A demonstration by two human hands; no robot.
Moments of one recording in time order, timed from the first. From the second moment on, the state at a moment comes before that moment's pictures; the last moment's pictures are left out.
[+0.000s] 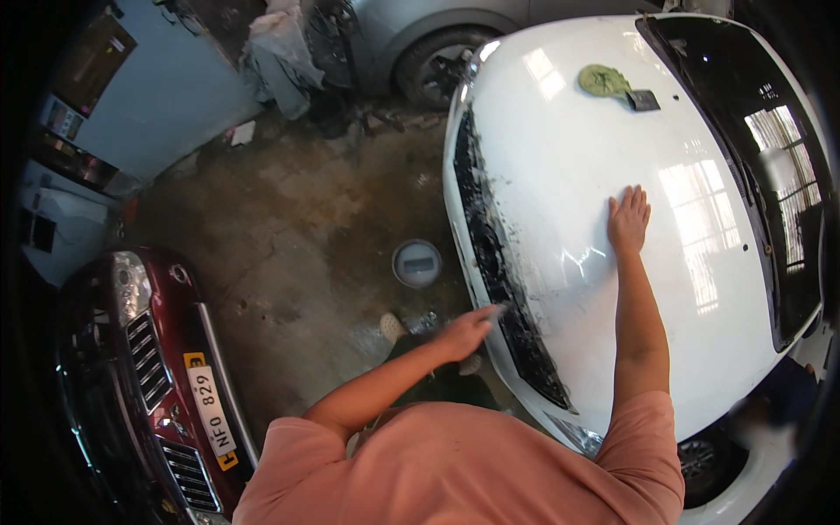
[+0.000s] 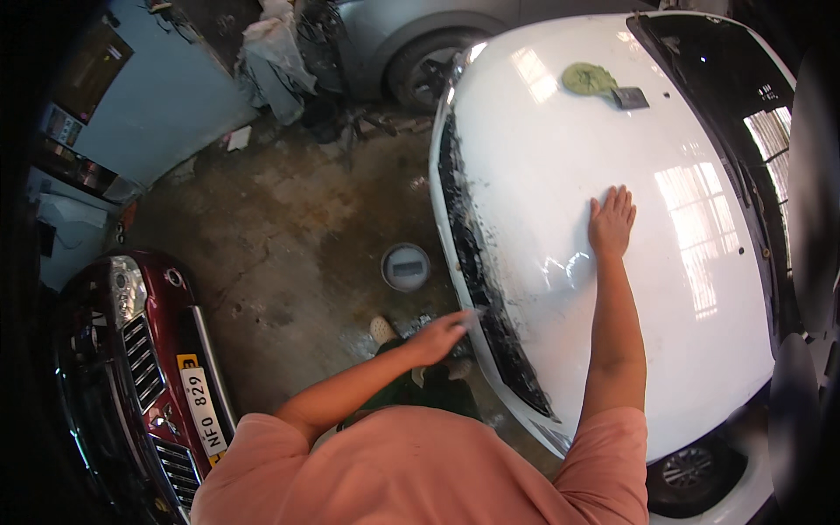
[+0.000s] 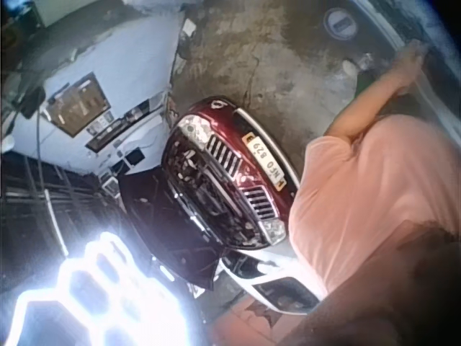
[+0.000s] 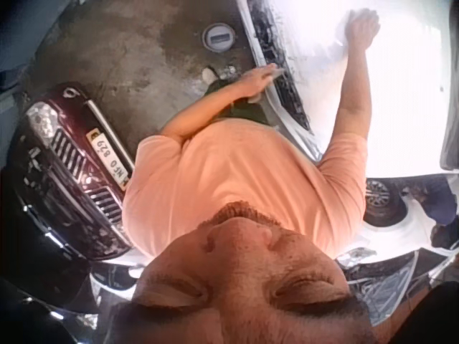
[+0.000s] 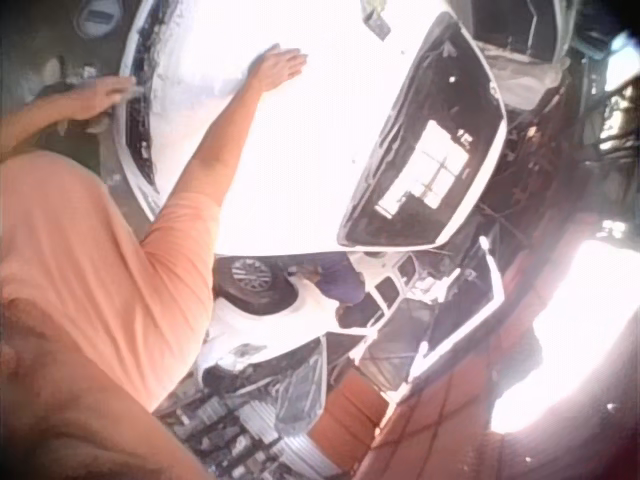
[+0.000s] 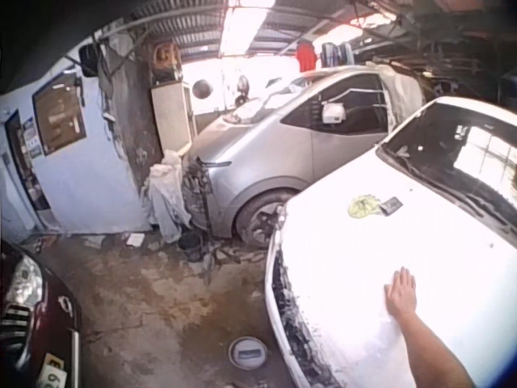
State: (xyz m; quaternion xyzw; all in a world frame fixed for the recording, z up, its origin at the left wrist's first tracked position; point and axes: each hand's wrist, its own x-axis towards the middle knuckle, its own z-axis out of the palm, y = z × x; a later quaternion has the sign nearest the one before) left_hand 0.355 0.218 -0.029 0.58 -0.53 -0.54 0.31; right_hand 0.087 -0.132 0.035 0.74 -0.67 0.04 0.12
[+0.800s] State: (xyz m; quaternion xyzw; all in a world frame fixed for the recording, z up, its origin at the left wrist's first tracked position) left_hand 0.911 0.528 -0.190 0.84 -0.03 -0.51 0.18; right_hand 0.262 0.087 -0.091 0.55 -0.82 0.11 0.12
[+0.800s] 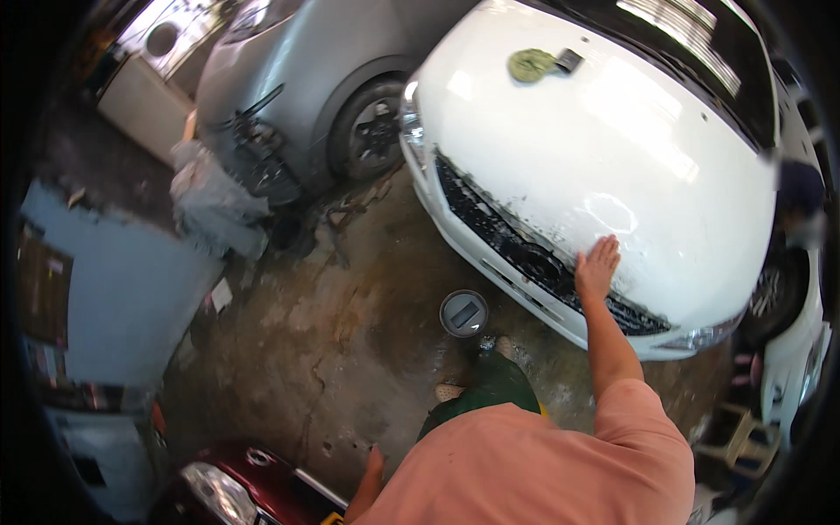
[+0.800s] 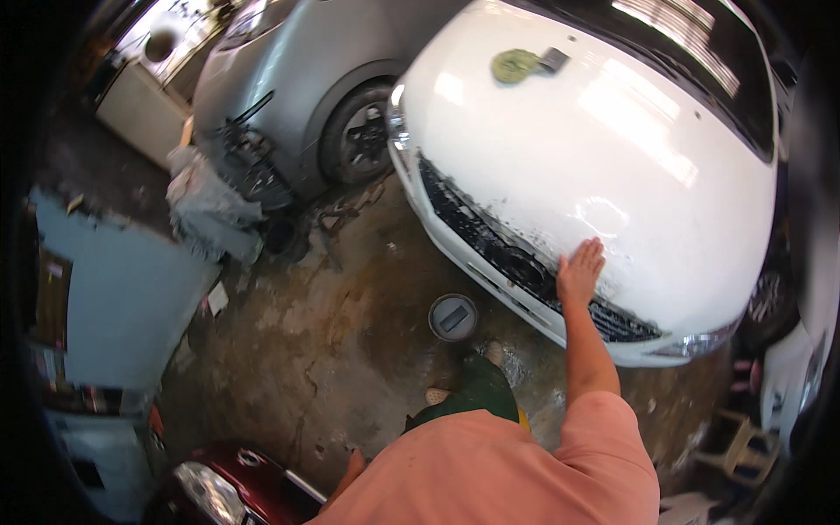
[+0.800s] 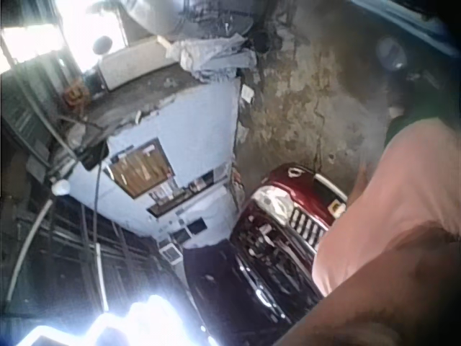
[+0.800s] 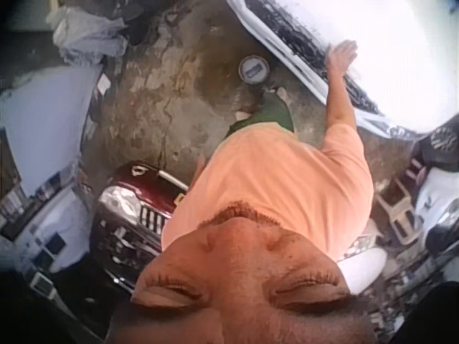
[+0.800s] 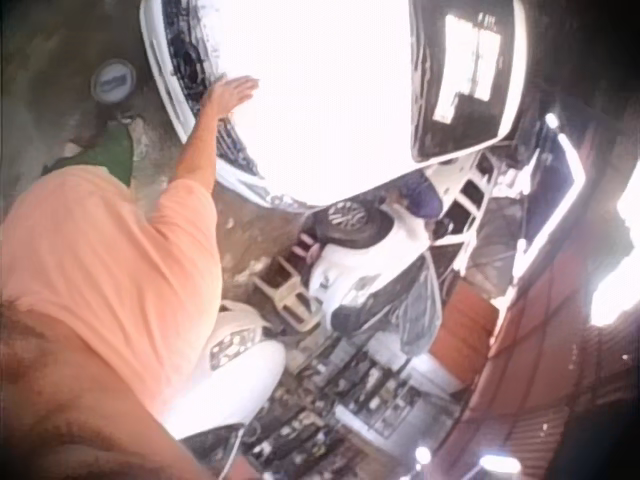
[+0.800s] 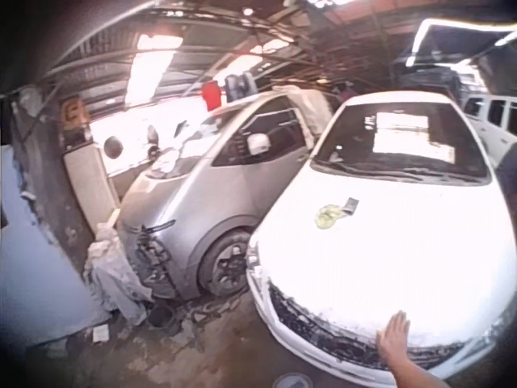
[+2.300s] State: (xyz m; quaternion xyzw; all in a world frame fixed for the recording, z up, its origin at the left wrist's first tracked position) left_hand 0.658 0.109 -0.845 0.71 -0.15 -0.69 0.01; right_hand 0.531 0.051 -0.795 0.47 -0.72 -0.15 -0.48
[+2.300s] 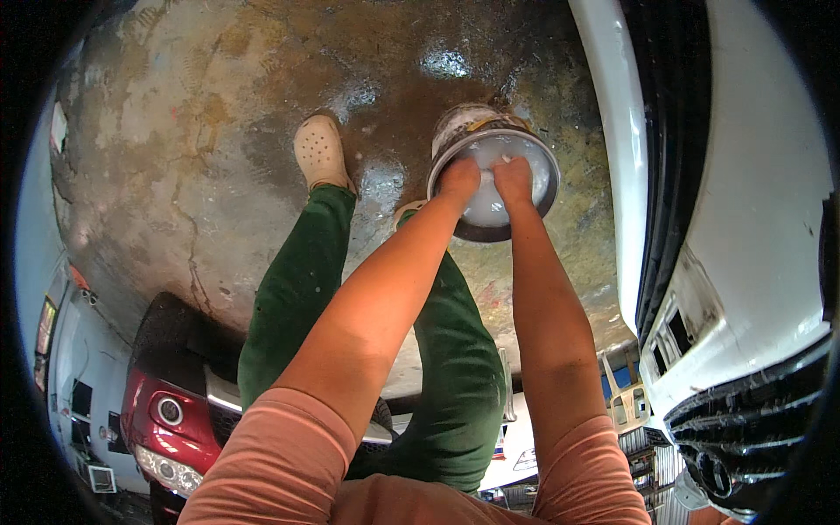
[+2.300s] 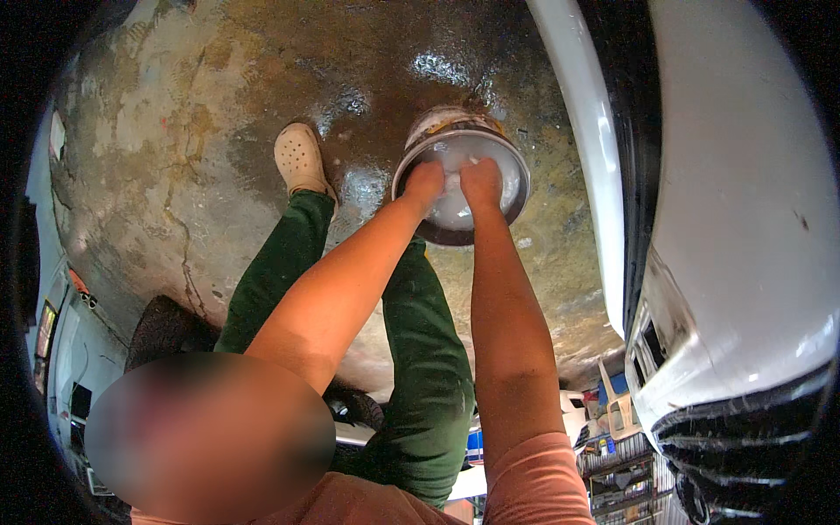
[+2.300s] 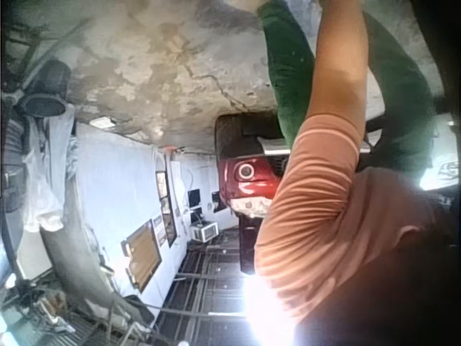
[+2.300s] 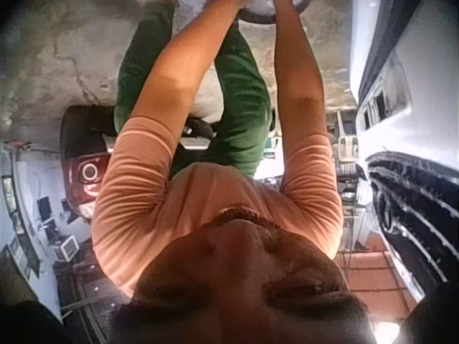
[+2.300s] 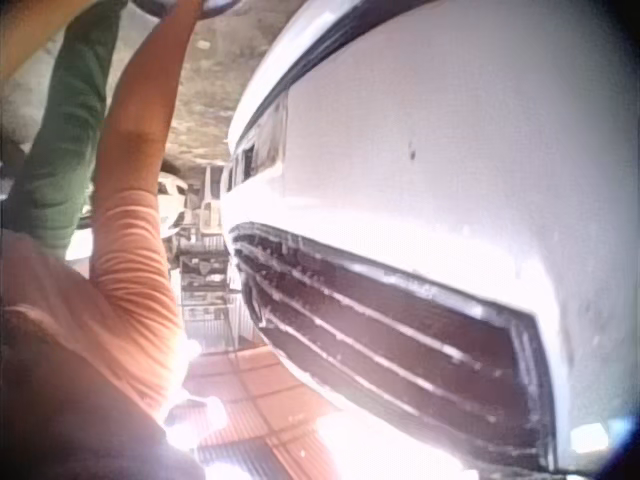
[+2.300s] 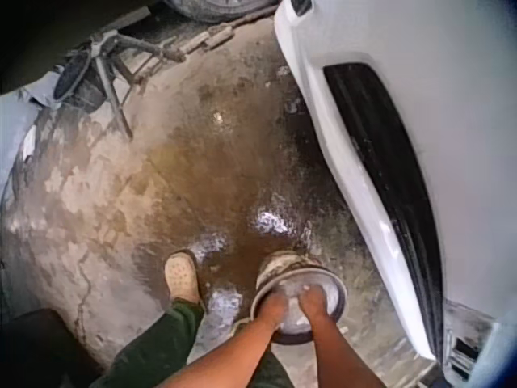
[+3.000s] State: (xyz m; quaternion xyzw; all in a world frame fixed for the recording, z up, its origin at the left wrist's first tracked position) left_hand 0.960 0.003 -0.533 0.53 -0.67 -0.49 -0.17; right_hand 0.554 0.076 -0.475 0.19 -0.82 0.23 -0.50
